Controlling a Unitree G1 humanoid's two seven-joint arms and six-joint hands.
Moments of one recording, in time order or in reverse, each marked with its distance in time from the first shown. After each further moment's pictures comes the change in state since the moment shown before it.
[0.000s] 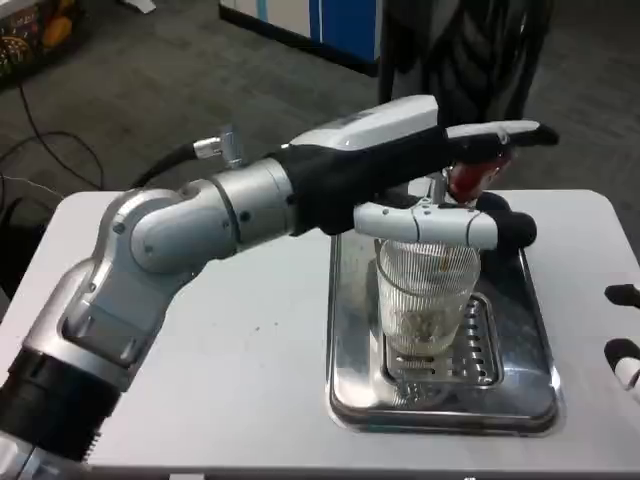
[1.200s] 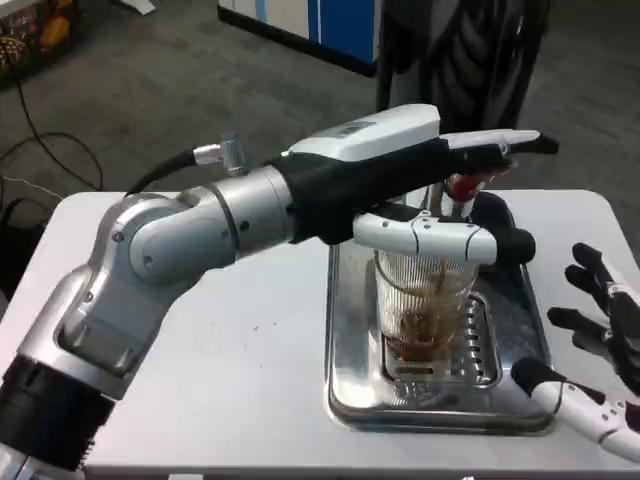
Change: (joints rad) left arm 0.021 0.016 0.002 -0.043 0.024 -0.004 0.011; right arm -0.042 0.176 0.171 0.250 0.207 -0.312 -0.180
